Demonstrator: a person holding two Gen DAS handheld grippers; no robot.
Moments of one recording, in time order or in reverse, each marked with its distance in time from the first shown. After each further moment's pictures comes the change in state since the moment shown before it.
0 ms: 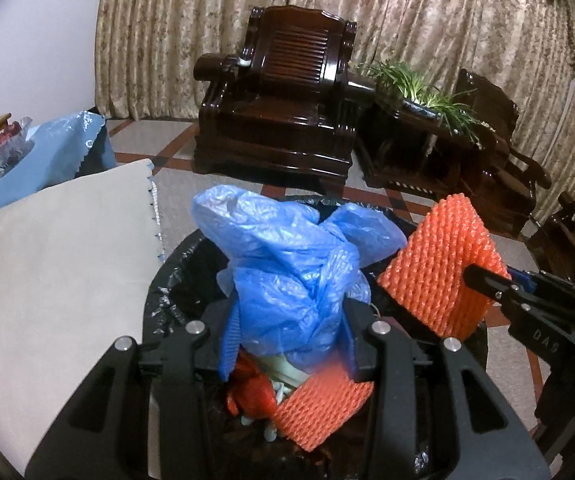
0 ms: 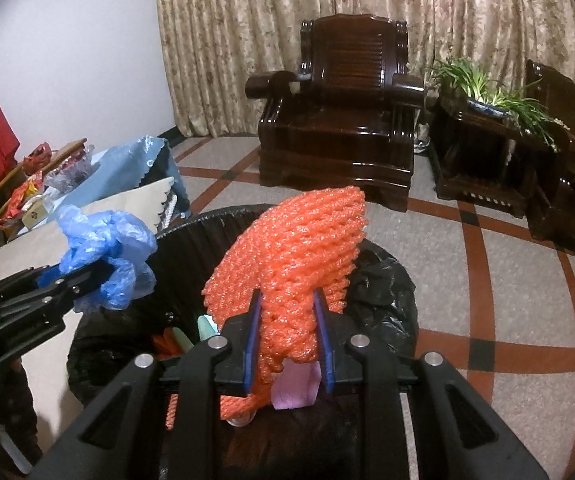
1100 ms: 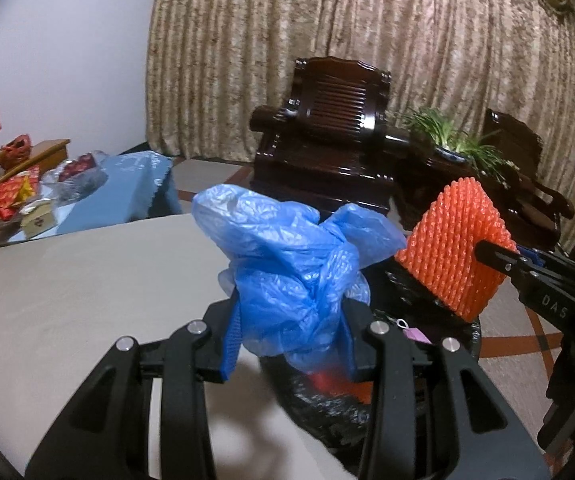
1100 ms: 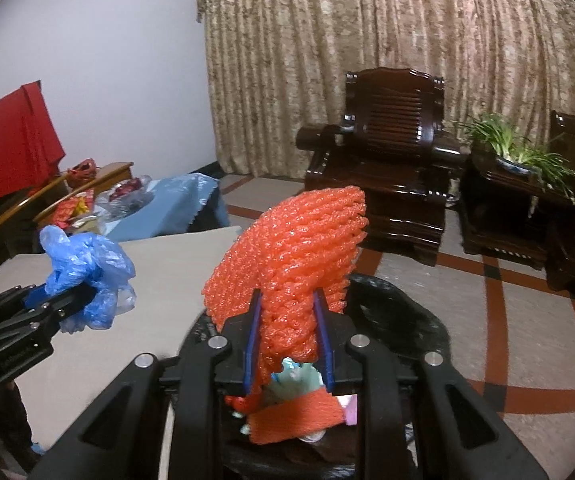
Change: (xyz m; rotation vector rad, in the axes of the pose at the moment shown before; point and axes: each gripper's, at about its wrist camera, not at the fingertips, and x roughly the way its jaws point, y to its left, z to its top) left arm -0.148 0.027 -0.004 -0.026 -0.164 0.150; right arm -0.090 0.072 0.023 -0.074 -0.164 0.081
